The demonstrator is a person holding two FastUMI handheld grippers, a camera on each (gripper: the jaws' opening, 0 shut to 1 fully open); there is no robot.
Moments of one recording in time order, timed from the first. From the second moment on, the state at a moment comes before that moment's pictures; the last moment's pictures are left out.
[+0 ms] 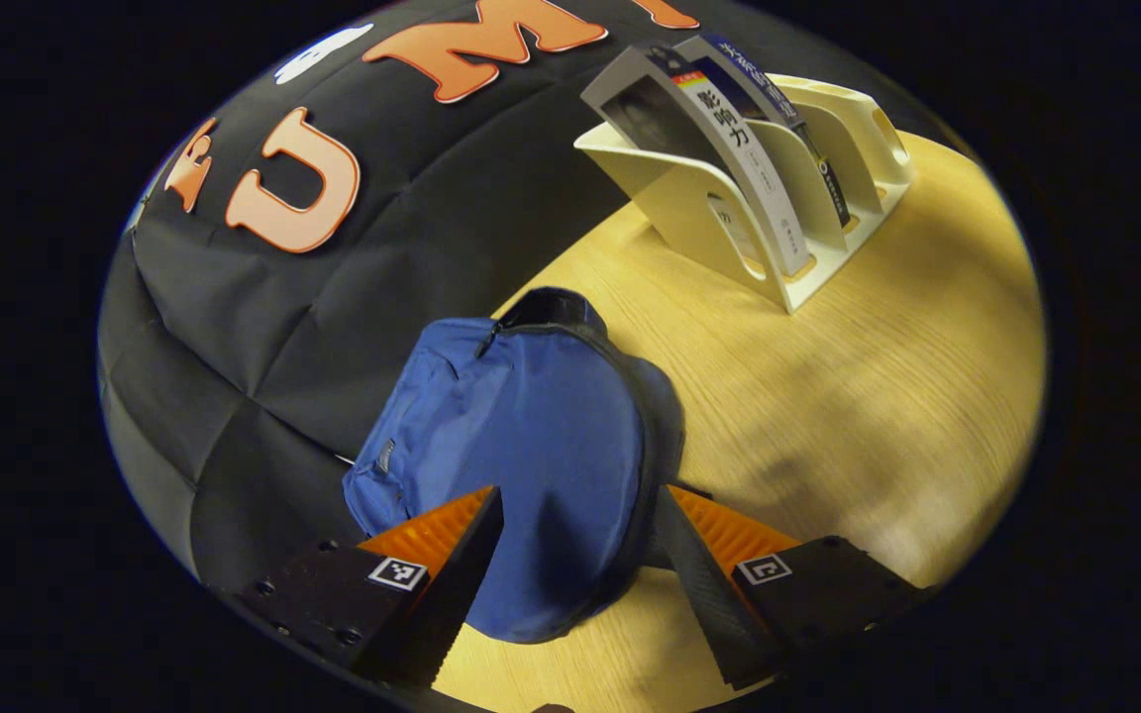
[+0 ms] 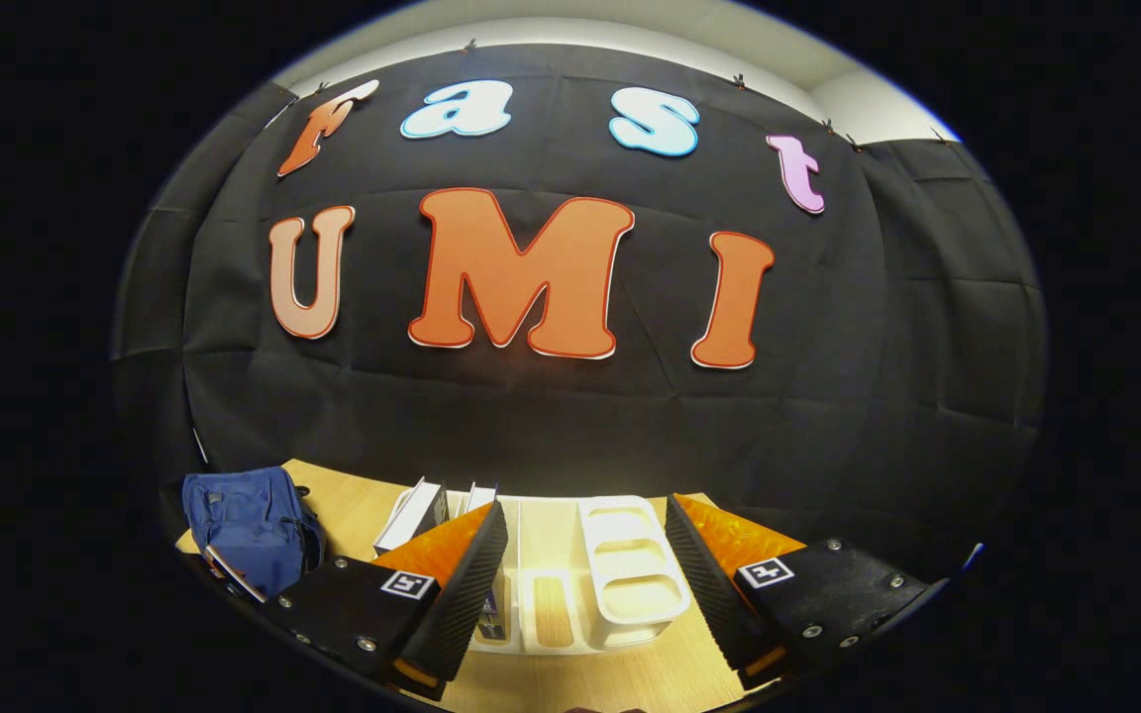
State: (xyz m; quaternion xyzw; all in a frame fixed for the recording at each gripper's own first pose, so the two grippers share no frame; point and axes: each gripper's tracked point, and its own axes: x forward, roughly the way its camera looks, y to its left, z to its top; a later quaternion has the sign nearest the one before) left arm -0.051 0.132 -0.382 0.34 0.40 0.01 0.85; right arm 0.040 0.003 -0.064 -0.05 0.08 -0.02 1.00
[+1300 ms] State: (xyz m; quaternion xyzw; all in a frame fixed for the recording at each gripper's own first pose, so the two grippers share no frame) left arm -0.035 0.161 -0.354 0.41 0.43 0.01 0.80; right arm 0.032 0.004 -0.051 -0.04 0.06 -0.01 1.00
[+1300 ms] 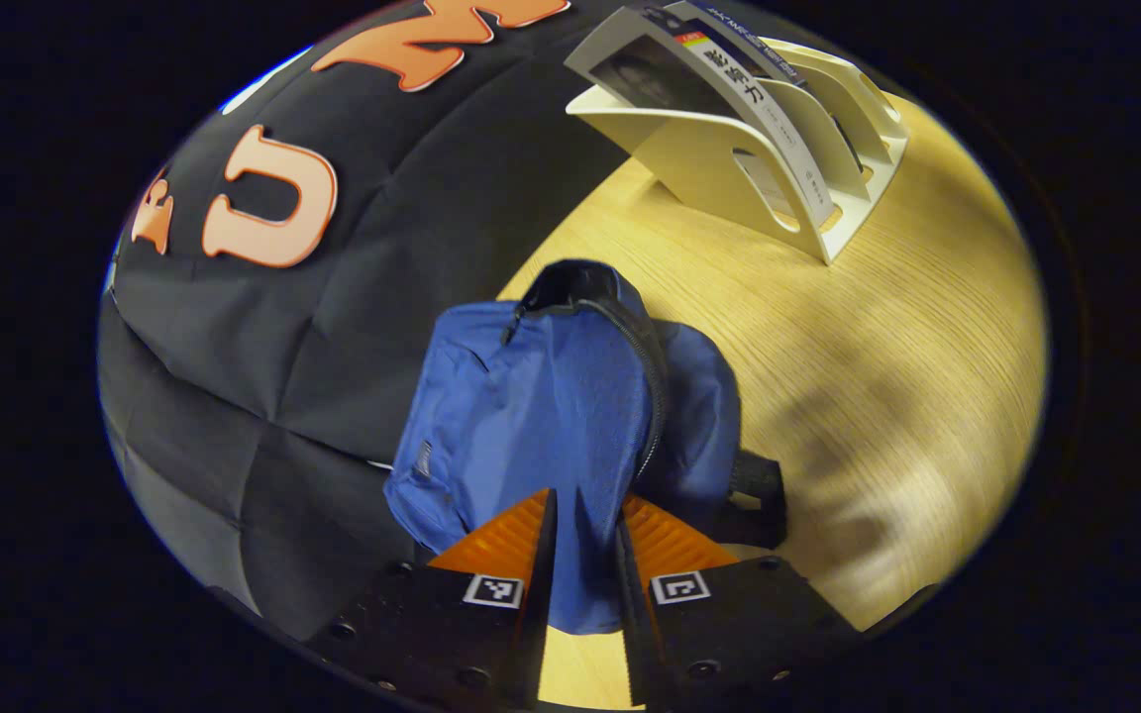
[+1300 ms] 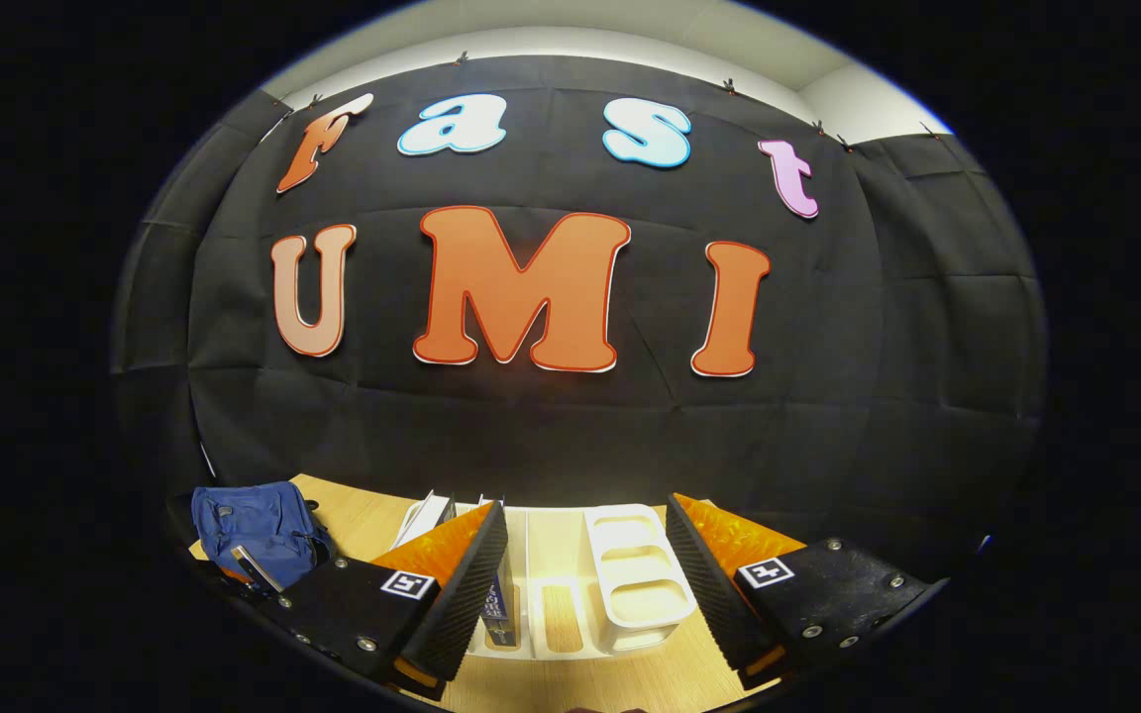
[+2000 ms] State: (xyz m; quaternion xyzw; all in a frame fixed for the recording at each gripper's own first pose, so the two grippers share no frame) left arm 0.010 0.205 -0.257 0.33 0.44 -0.05 0.84; right arm 0.065 0.101 -0.065 -0.10 0.15 0.13 0.98
